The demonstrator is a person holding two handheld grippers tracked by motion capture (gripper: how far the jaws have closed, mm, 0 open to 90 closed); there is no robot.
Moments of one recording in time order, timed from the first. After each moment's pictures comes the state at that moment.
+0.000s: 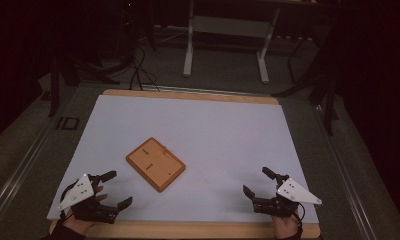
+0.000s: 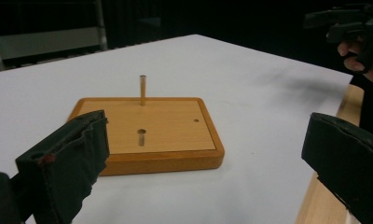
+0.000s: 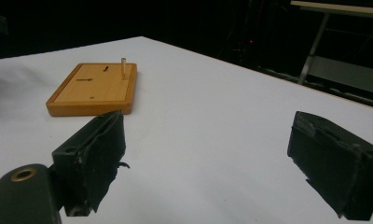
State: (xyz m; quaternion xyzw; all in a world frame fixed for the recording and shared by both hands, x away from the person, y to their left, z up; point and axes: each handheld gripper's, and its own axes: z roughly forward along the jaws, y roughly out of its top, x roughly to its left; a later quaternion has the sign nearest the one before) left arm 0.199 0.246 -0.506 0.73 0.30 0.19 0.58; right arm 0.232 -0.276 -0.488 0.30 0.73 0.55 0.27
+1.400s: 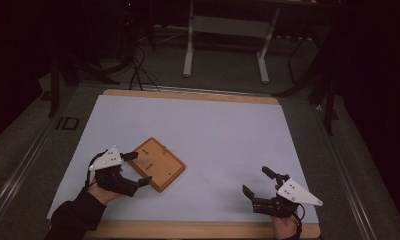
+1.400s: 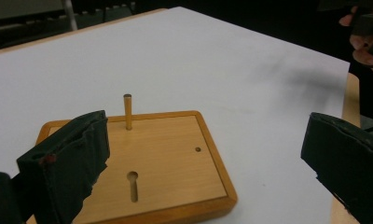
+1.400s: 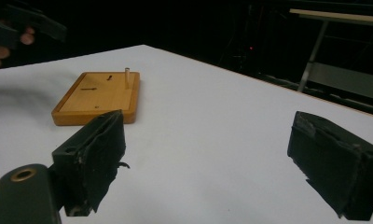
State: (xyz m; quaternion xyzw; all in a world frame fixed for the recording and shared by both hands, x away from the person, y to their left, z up) left arm 0.274 0.207 -0.480 0.78 0.29 0.13 0.54; right arm 0.229 -0.272 -0.482 0.30 0.72 0.56 0.27
